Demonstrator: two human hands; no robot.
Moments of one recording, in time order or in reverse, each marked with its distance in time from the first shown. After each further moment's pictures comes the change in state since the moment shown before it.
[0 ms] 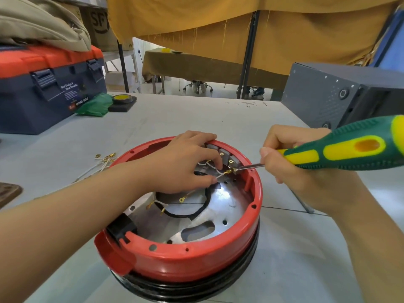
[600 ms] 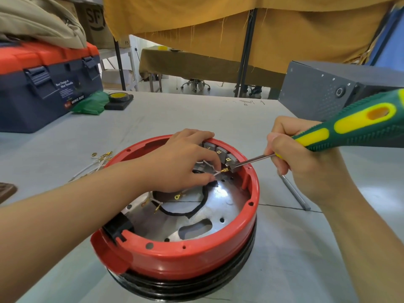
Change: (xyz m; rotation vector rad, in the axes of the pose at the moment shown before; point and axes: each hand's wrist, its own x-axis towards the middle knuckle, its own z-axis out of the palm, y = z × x) left_hand 0.002 0.000 0.002 0.022 -0.003 -0.004; right_hand 0.003 0.013 0.006 0.107 0.183 0.036
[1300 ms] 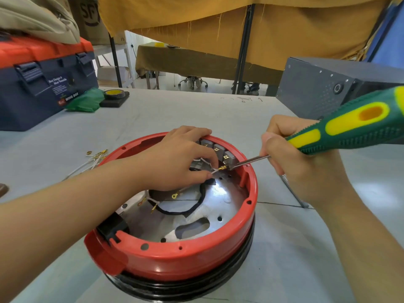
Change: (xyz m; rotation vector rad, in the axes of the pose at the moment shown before) left_hand 0.001 -0.001 0.001 0.003 0.020 0.015; right_hand -0.004 -0.003 0.005 -0.102 -0.019 -0.096
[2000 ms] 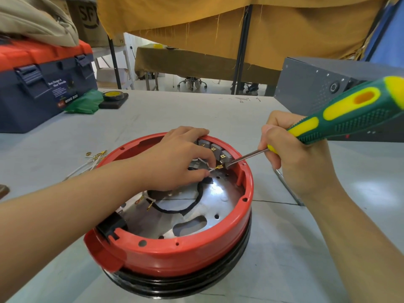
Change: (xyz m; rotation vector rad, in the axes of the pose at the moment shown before) left_hand 0.000 0.003 0.002 0.033 0.007 -0.009; right_hand 0.005 0.009 0.004 0.186 0.115 0.102
